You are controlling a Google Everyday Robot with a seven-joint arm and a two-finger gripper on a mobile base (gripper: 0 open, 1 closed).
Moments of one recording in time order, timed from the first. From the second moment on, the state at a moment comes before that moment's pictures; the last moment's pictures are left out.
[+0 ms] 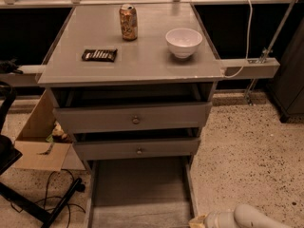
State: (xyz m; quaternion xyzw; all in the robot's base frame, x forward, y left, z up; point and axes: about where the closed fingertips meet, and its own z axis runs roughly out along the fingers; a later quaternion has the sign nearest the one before) arm 0.371 -0.186 0.231 -0.32 0.87 0.31 0.21
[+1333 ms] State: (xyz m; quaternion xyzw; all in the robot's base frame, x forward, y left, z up) arm 0.250 -0.176 0.127 -0.36 0.82 0.35 0.28
